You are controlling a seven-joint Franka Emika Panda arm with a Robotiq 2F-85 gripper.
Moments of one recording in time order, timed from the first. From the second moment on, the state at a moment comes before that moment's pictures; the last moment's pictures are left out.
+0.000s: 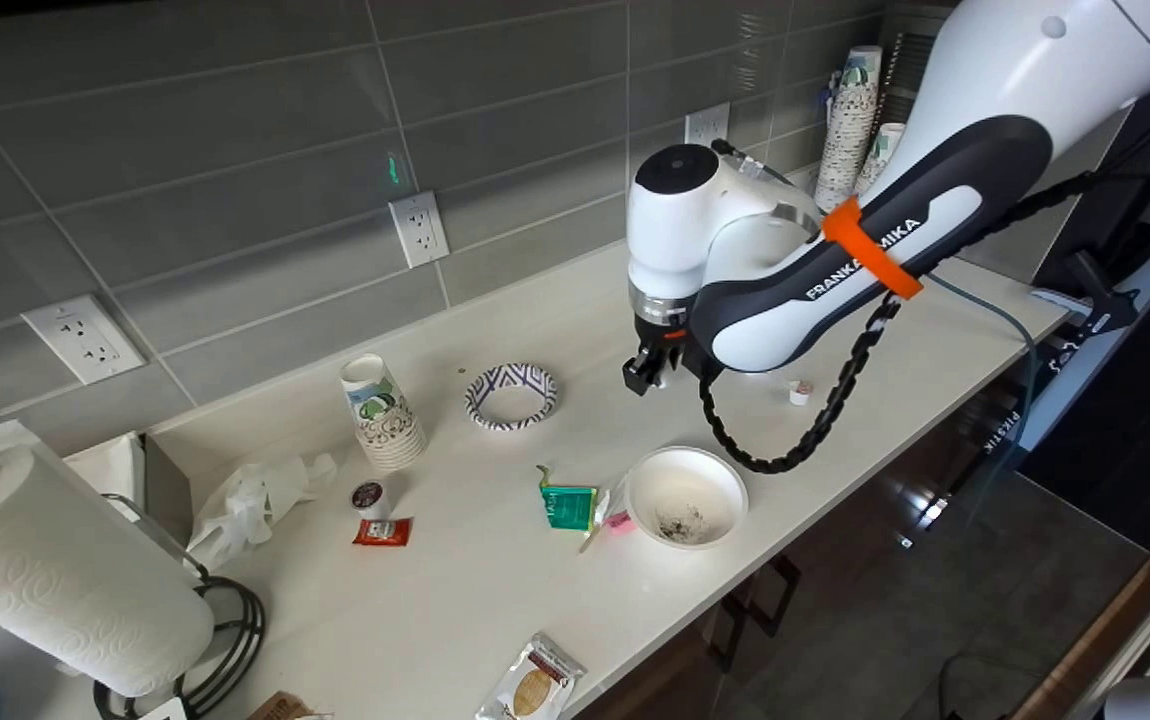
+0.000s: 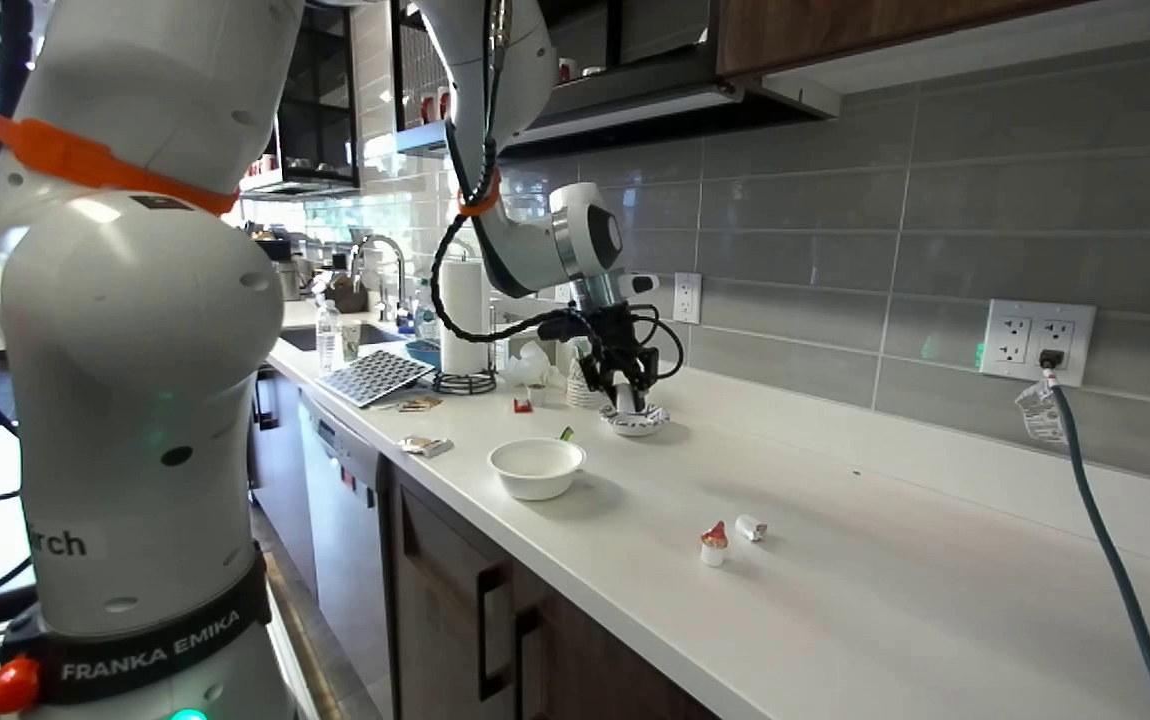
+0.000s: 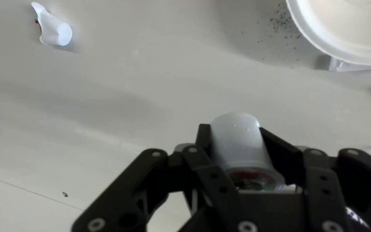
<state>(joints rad) 0.25 0.31 0.05 -2.13 -0.52 2.58 0.42</state>
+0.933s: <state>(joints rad) 0.24 0.39 -0.05 -2.24 -0.47 2.76 0.41</state>
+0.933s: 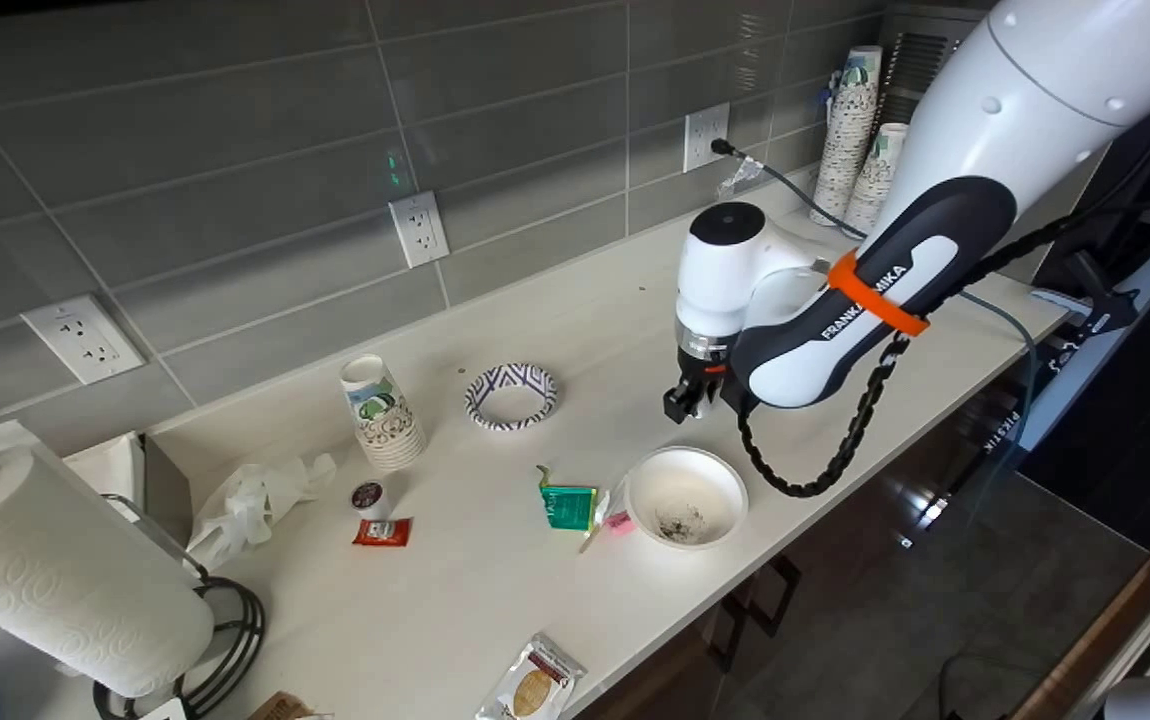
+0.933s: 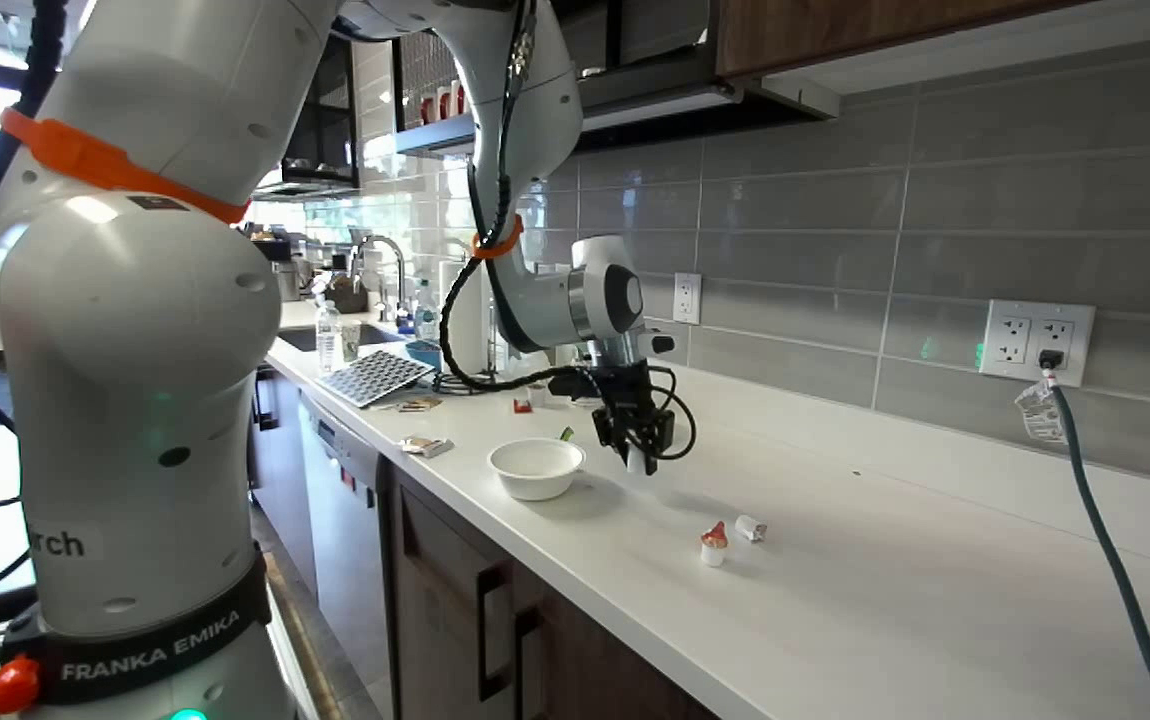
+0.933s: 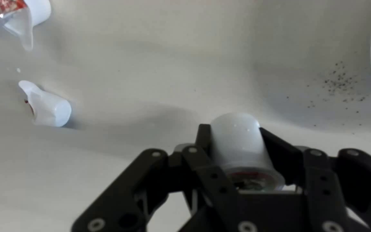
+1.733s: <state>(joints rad) 0.30 0.44 -0.14 -2.28 -0.43 2.86 0.42</state>
